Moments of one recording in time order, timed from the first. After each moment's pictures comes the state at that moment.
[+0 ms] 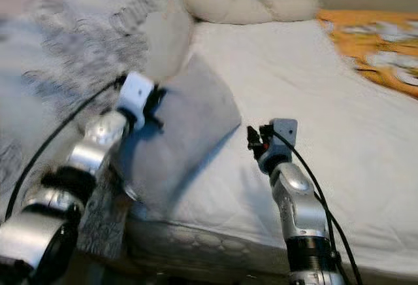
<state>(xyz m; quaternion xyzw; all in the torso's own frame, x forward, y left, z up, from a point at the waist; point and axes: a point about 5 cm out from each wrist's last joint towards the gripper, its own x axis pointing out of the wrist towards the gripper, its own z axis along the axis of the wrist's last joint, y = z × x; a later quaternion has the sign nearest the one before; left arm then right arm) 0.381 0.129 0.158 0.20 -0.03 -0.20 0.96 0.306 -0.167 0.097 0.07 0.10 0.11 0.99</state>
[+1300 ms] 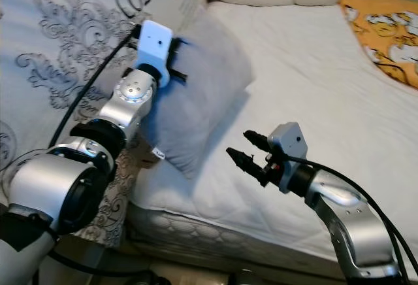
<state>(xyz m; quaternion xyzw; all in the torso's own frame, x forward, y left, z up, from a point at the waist) 0.413 0.088 0.219 0.15 -0.10 -0.09 0.98 0.244 -0.182 0.151 -0.05 0.07 0.38 0.92</state>
